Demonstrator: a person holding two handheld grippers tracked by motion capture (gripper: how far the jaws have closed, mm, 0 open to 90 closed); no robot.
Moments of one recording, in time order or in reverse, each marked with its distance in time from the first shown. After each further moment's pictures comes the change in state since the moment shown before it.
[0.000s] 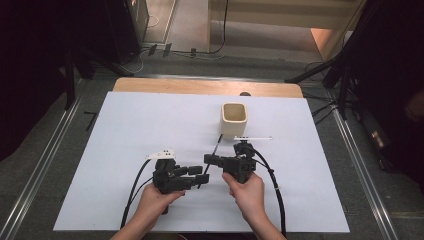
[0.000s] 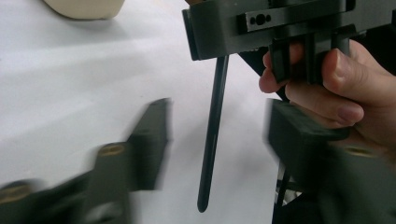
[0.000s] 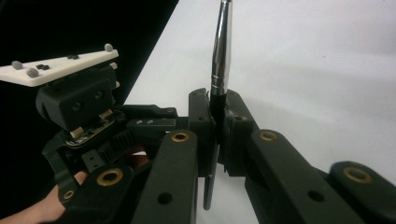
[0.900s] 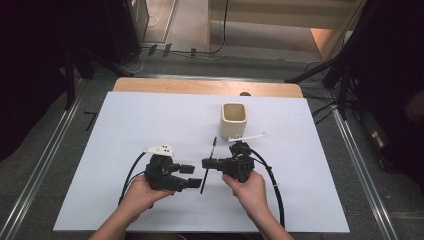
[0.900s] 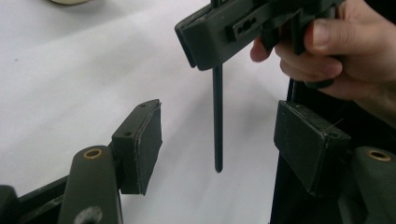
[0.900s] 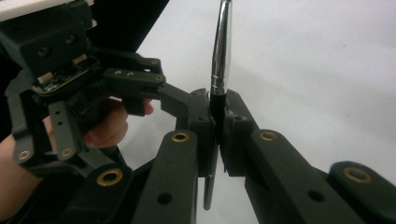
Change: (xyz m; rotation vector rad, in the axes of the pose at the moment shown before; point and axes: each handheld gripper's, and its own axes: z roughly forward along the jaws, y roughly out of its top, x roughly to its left) left arm 0.000 0.018 -0.021 0.181 -0.002 0.130; right arm 0.000 0.004 0.005 0.117 0.027 -0.119
